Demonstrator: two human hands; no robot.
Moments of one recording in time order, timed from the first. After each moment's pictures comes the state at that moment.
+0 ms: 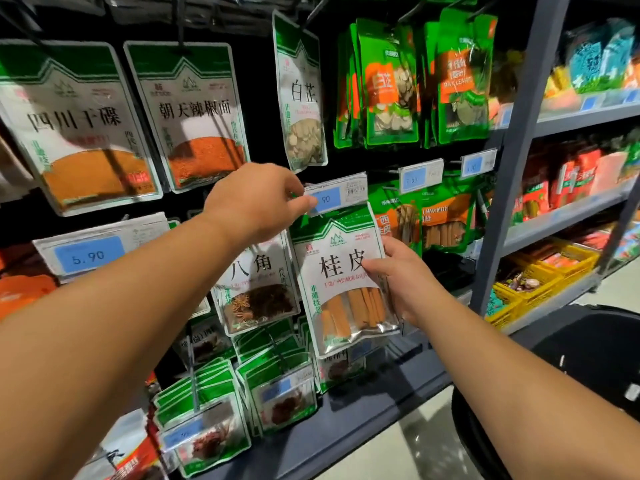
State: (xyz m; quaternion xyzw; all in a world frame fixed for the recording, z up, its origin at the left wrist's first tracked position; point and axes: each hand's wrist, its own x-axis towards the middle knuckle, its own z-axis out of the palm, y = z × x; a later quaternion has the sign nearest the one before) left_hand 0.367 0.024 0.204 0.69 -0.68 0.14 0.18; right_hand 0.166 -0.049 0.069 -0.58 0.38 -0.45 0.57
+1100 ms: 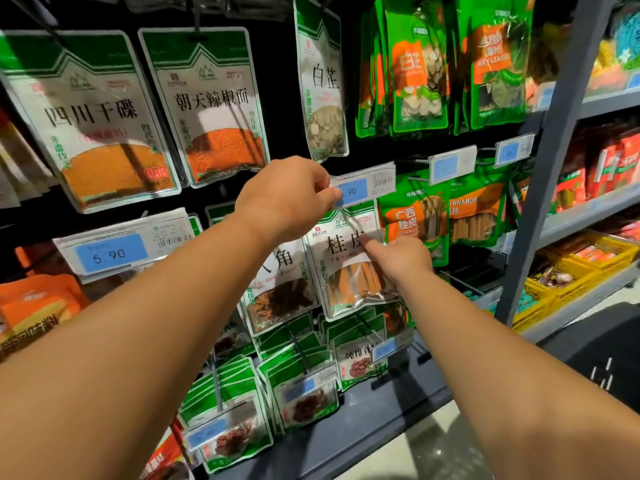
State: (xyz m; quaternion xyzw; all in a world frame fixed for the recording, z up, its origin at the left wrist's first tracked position) left_hand 0.366 0.014 0.195 0.69 -0.67 0.11 0.24; right_hand 0.219 -0.097 0.062 -0.60 0.63 -0.37 0.33
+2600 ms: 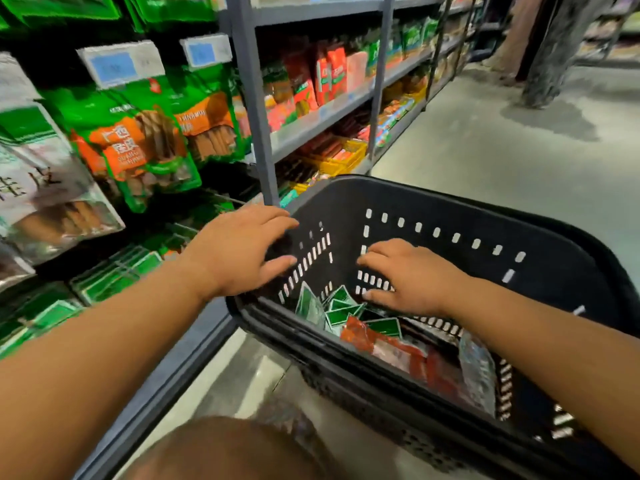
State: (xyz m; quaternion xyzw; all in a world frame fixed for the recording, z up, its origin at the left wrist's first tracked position) left_hand 0.125 0.029 0.031 0.34 -0.93 0.09 0.04; right_hand -0.156 0.113 -0.021 -0.78 0.62 0.04 0.02
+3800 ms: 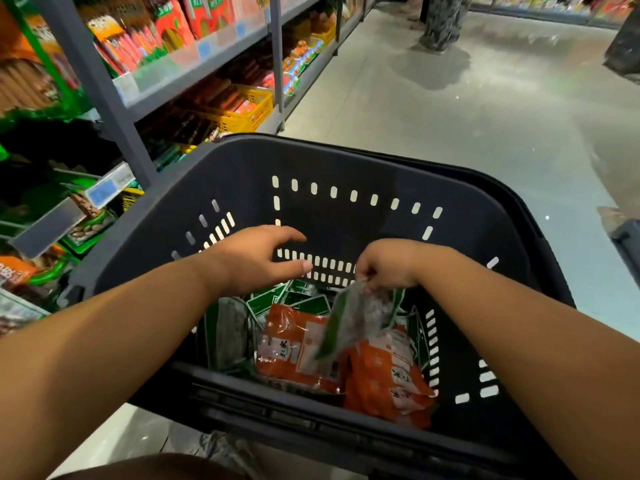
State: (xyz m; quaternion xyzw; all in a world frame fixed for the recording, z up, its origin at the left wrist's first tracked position) left_hand -0.034 0.024 -0.050 0.32 -0.90 -0.29 -0.02; right_hand -0.275 0.125 -0.078 -0.66 0.70 0.12 0.26
